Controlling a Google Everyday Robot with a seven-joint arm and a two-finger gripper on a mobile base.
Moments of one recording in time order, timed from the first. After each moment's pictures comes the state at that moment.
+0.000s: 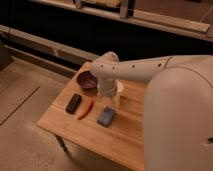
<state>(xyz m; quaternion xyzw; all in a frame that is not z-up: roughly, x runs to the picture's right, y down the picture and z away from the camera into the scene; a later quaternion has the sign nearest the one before) 0.018 0.071 0.785 -0.14 0.31 0.77 0.53</state>
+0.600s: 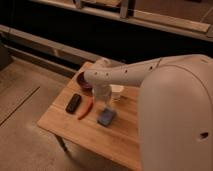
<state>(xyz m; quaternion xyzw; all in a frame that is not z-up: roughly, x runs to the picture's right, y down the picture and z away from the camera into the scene) -0.011 0.090 0.794 -0.15 0.29 0.79 0.52</state>
